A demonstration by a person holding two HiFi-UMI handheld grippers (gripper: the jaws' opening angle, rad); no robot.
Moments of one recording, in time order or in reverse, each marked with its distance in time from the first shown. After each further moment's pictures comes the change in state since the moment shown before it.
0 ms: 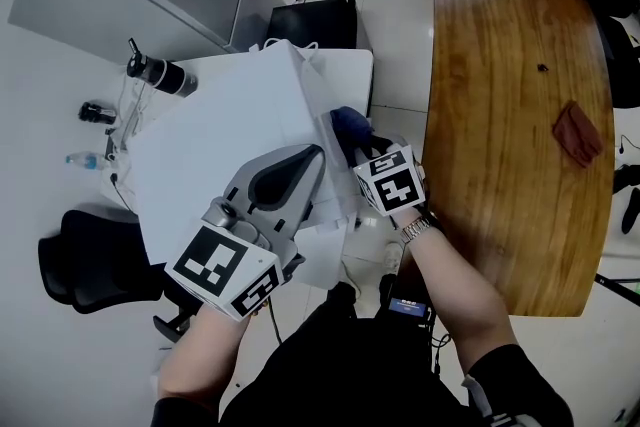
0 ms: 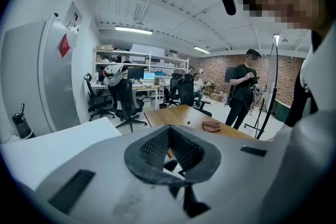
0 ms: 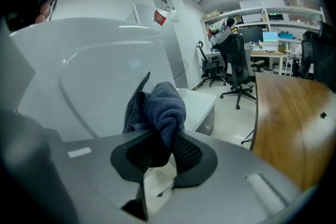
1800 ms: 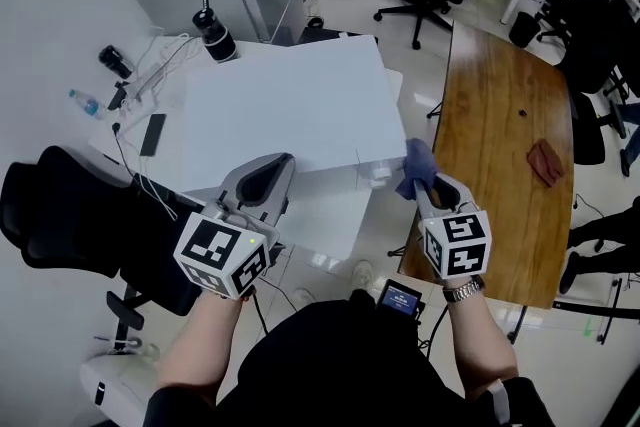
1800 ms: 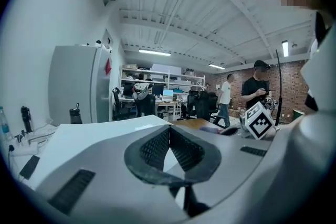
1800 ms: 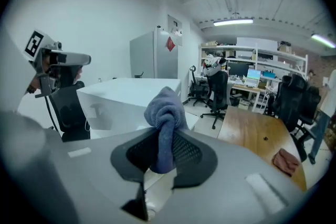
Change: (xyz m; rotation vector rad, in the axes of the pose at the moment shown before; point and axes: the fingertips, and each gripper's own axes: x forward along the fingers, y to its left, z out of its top) left arm -0.226 0.036 -0.053 -0.066 -0.198 0.199; right arm -0.204 0.120 0.009 -0.165 -0.141 -0.243
